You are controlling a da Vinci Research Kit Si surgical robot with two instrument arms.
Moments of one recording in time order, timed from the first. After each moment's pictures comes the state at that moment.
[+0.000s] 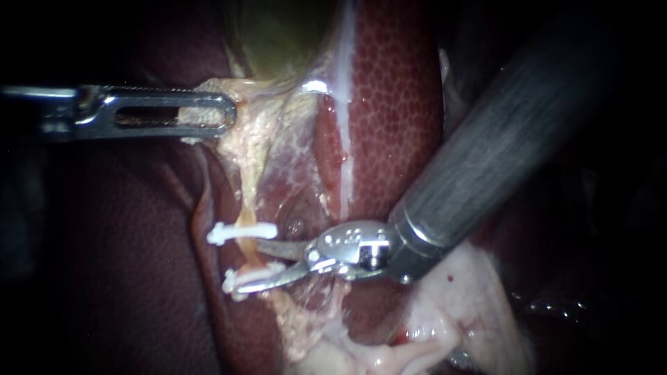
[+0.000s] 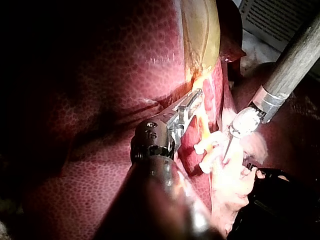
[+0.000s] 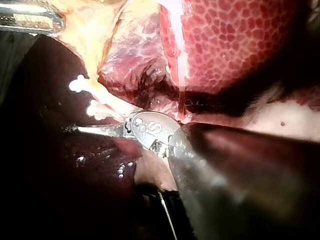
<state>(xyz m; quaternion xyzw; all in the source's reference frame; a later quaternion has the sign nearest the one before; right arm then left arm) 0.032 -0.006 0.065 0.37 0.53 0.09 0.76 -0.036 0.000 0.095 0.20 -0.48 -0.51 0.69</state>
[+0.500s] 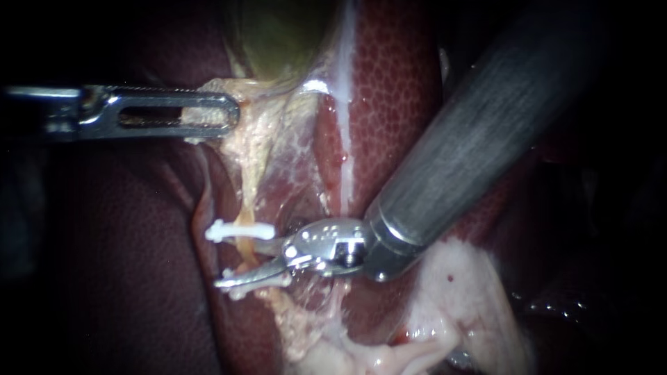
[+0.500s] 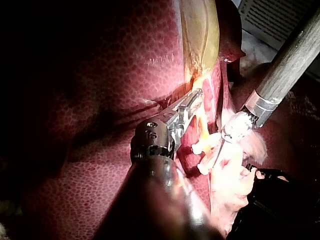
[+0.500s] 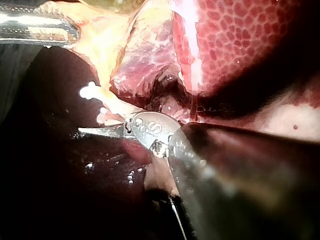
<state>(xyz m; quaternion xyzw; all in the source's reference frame) 0.035 -0.005 0.066 0.37 0.53 0.10 0.76 -0.036 0.000 0.095 0.20 -0.48 -0.51 0.69</state>
